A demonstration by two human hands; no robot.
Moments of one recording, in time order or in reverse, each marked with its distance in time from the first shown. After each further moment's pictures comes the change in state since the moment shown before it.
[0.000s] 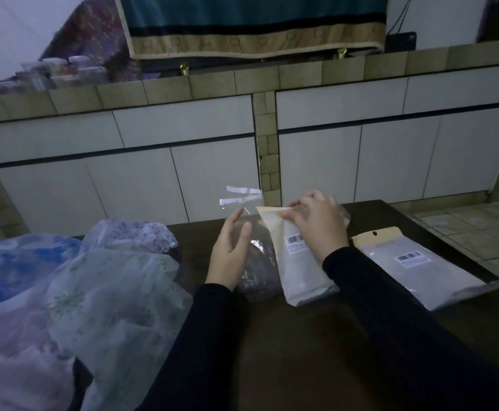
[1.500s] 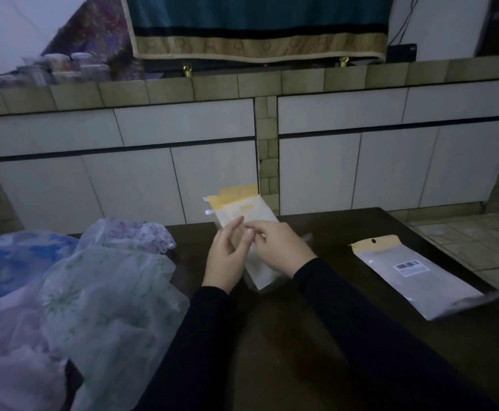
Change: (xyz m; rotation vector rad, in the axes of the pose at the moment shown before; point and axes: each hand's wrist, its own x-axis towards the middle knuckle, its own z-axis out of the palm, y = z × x) left_hand 0.010 -0.010 -0.002 0.003 0.011 -0.027; right_hand -0.021 -0.058 0.012 0.153 -0.482 0.028
